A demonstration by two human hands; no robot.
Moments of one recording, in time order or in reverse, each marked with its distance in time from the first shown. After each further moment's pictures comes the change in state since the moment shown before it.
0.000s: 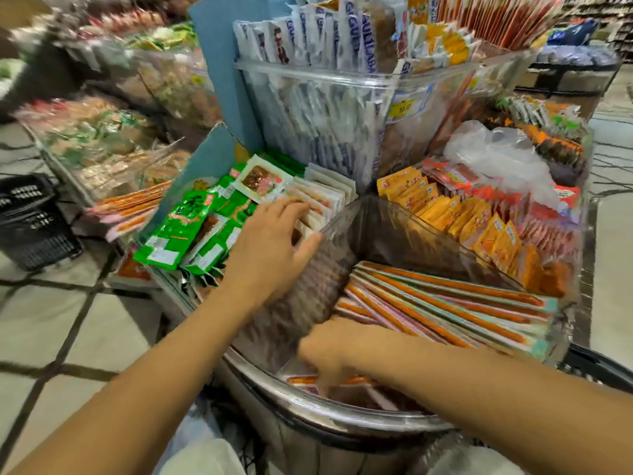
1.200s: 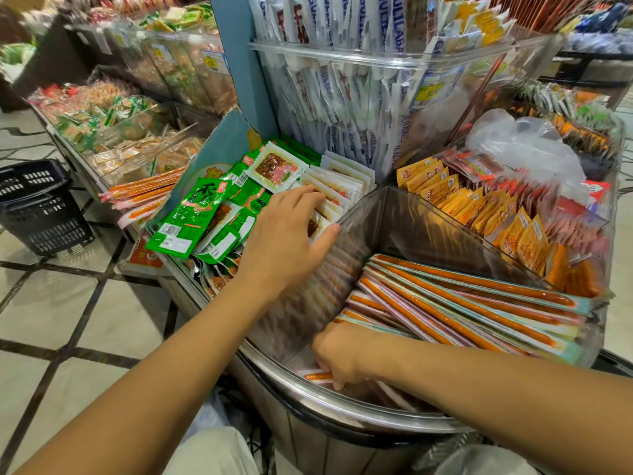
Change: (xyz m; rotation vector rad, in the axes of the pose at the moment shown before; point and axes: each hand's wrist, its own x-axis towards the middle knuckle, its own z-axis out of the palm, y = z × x) left_hand -0.002 0.001 0.001 -0.095 0.029 -0.029; right_hand 0.014 0.000 0.023 0.128 0.014 0.047
